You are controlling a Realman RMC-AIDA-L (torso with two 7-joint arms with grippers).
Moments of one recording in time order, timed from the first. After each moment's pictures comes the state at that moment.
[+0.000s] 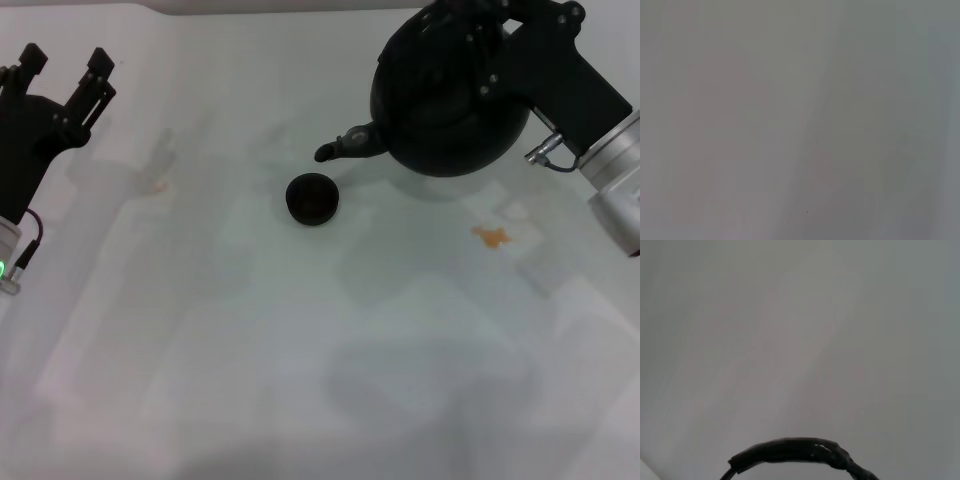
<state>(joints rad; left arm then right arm) -0.40 -2.08 2.83 0.10 -1.19 1.40 -0.46 0.42 2.02 -2.24 -0.39 0.36 -1.20 -0.13</state>
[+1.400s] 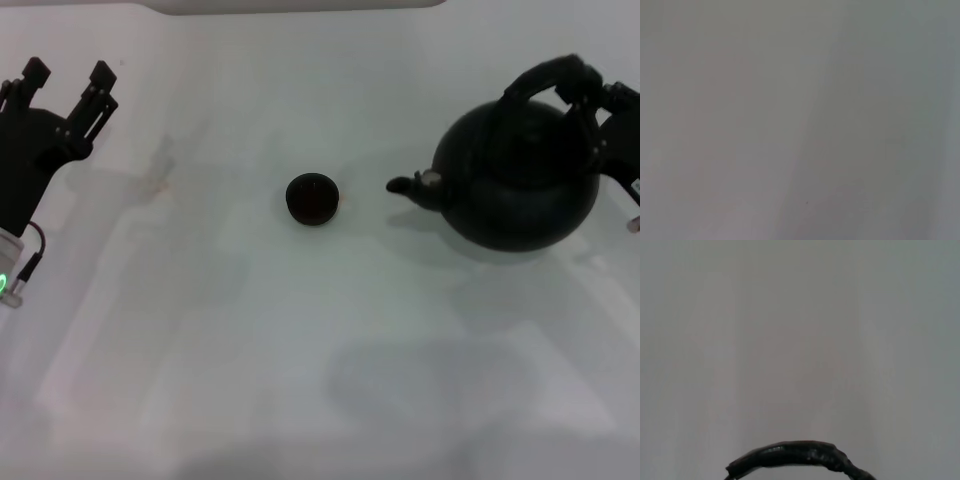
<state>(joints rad) -0.38 -2.08 2.84 0.11 -1.18 1.40 -0.46 0.30 2.01 -2.26 -0.18 0.39 -1.38 0.41</state>
